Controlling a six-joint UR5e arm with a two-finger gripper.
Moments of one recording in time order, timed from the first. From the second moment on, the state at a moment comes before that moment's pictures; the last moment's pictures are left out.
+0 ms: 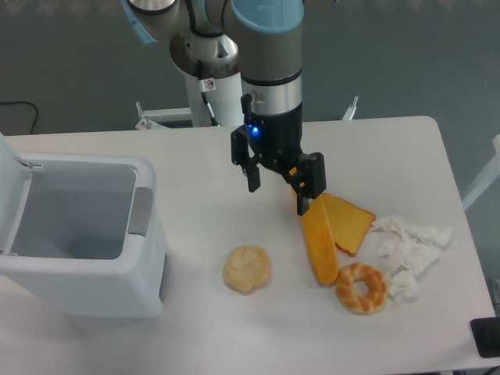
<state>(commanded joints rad) 2.43 -1.74 -1.54 -1.06 1.48 1.12</state>
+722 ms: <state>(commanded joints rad) 2.38 -1.81 -1.57 -1.05 1.46 1.12</state>
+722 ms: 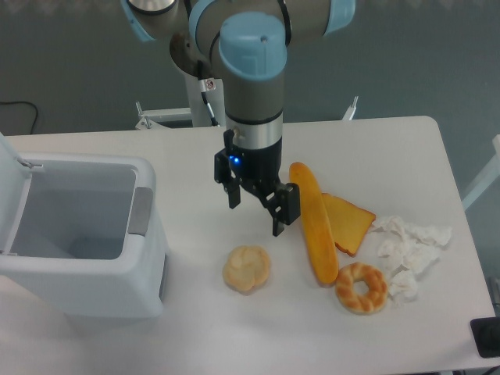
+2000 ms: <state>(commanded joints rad) 2.44 -1.98 -1.61 -1.06 1.51 0.66</state>
